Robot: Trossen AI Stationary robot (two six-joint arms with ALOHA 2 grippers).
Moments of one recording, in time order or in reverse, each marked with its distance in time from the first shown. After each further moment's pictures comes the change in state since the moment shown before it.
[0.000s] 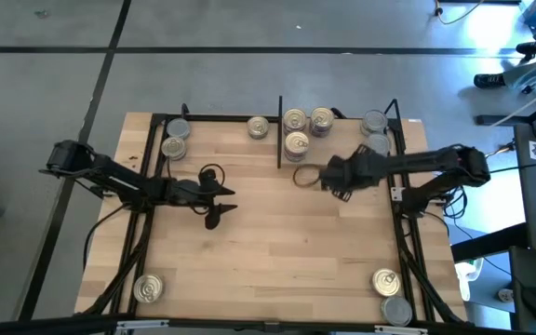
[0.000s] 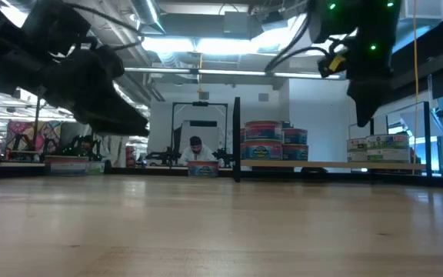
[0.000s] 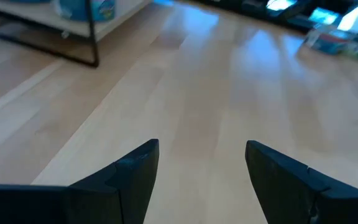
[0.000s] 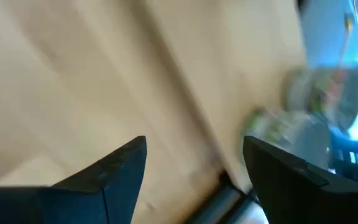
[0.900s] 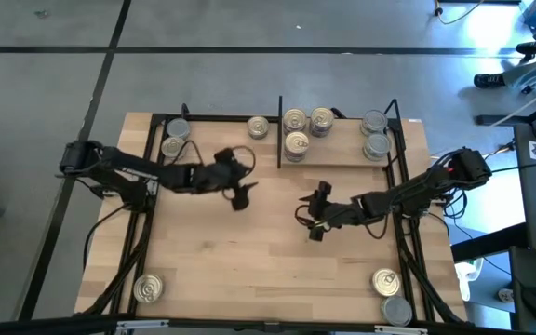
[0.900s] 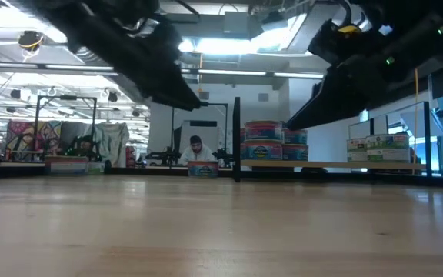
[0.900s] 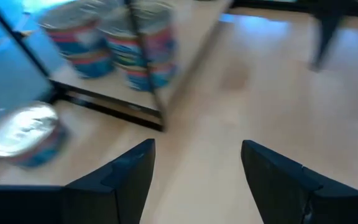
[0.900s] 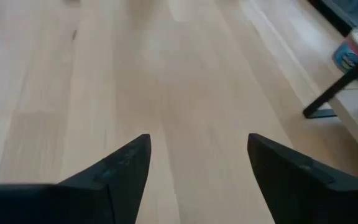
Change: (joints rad) left arm 0.137 0.147 0.473 -0.452 -0.148 0.205; right arm 0.305 0.010 -0.482 1.497 -0.053 -0.346
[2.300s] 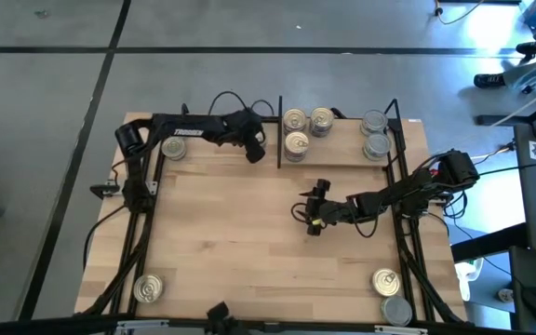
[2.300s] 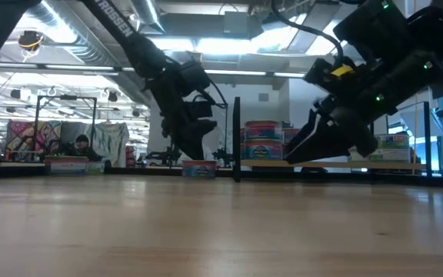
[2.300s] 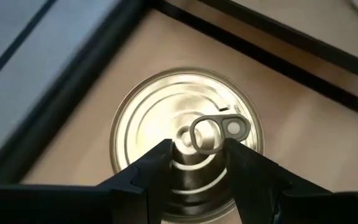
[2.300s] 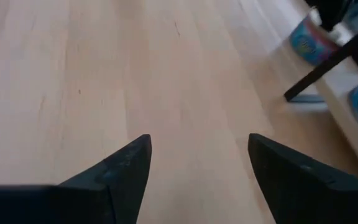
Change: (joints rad) left arm 0.488 0.517 0.483 -0.445 0.243 0.135; right arm -0.060 0.120 -0.057 0.136 0.034 -0.141
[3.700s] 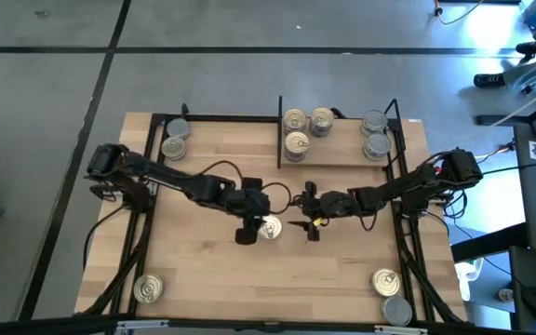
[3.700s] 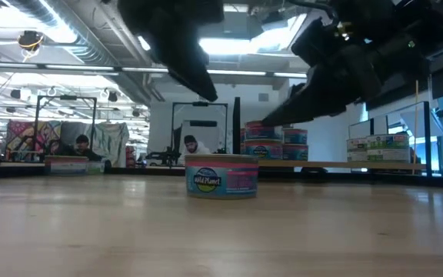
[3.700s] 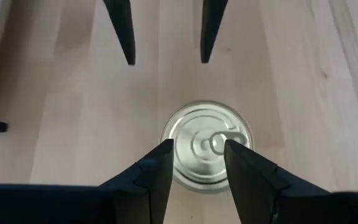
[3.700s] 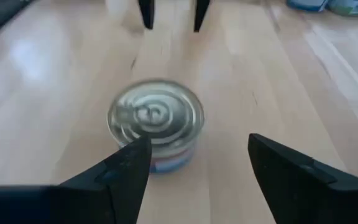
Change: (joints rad) left arm -0.699 -0.255 0.007 -0.154 0.019 -0.124; right arm -0.058 -0.037 0.043 0.122 -0.375 -0.001
